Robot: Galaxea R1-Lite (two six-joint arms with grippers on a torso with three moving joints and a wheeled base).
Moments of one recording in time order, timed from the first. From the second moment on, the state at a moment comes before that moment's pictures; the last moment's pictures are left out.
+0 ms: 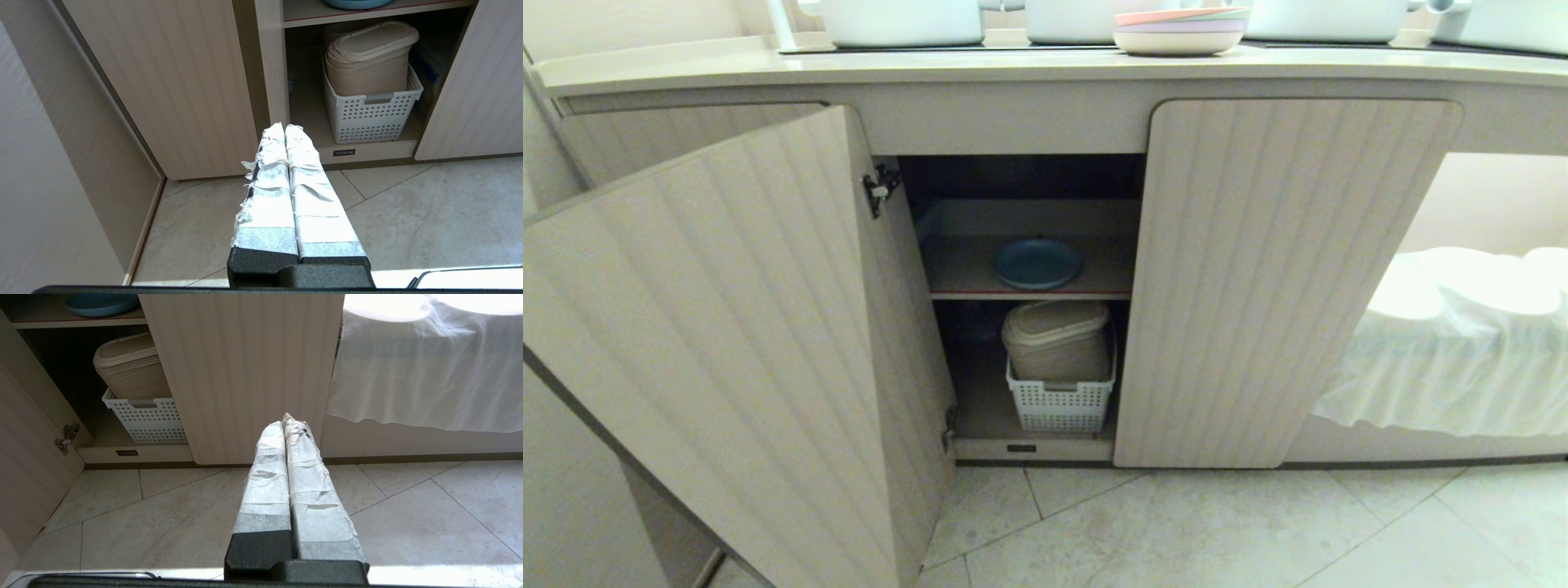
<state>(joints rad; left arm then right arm) 0.00 0.00 0.00 0.01 -0.02 0.10 0.00 0.00 0.00 0.00 -0.03 0.03</state>
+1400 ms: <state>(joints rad) 0.00 0.00 0.00 0.01 -0.02 0.11 0.00 0.00 0.00 0.00 -0.03 0.03</state>
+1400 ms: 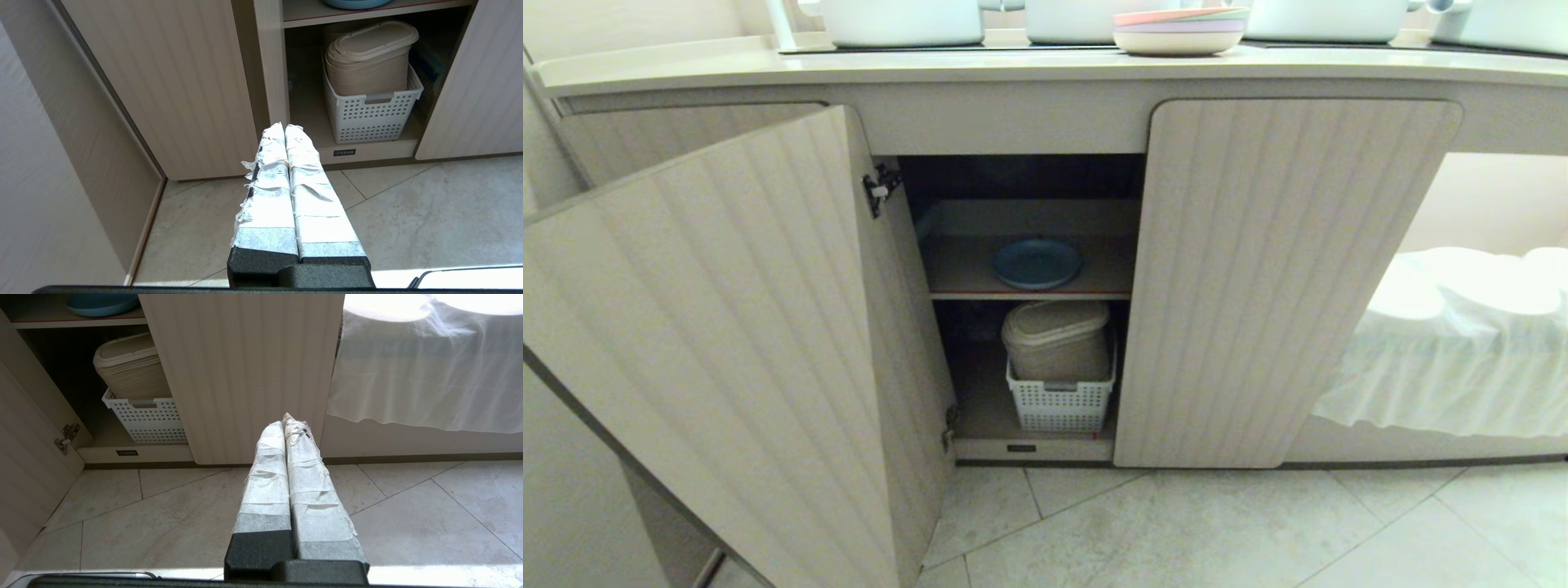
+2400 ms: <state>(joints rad) 0.00 0.00 0.00 0.02 -0.03 0.10 0.00 0.00 0.00 0.00 -0.03 0.03</state>
